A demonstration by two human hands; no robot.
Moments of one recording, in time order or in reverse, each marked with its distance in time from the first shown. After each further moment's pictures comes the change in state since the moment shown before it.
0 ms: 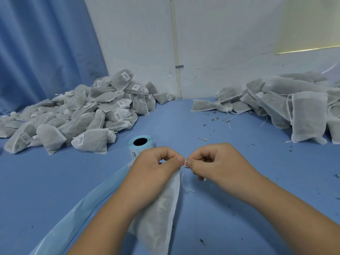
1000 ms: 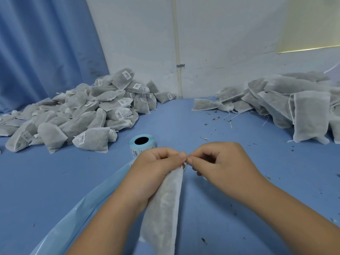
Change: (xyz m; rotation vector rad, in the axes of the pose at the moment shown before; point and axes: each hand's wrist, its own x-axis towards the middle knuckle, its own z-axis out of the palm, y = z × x) left_hand -0.001 0.005 0.000 -0.415 -0.078 -0.197; right_hand -0.006 -0.004 0.004 -0.215 0.162 -0.182
